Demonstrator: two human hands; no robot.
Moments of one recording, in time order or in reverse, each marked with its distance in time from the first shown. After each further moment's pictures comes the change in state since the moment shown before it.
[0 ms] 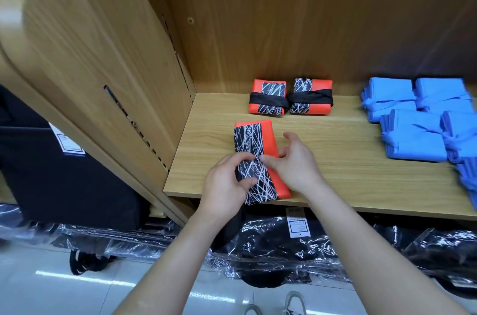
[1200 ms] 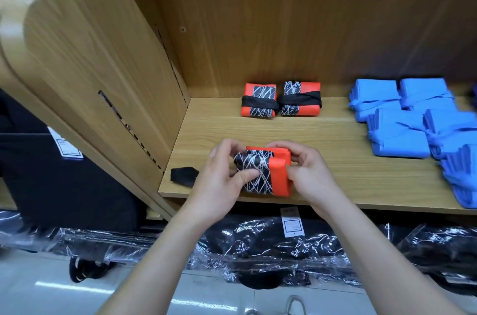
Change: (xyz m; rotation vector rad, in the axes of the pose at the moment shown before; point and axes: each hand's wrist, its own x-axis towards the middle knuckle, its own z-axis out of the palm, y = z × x) left_hand -0.010 0.036 -0.027 -0.177 -0.115 0.047; right_hand -0.042 0.009 -0.036 0.597 -0.113 -0.177
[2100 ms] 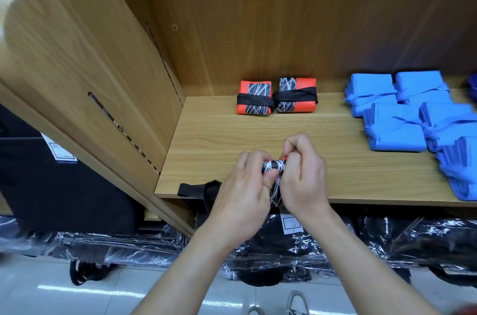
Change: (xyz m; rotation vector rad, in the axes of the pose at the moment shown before) left_hand -0.017 0.031 0.033 0.264 -0.093 0.085; right_hand -0.010 0.013 0.018 -0.312 0.432 -0.476
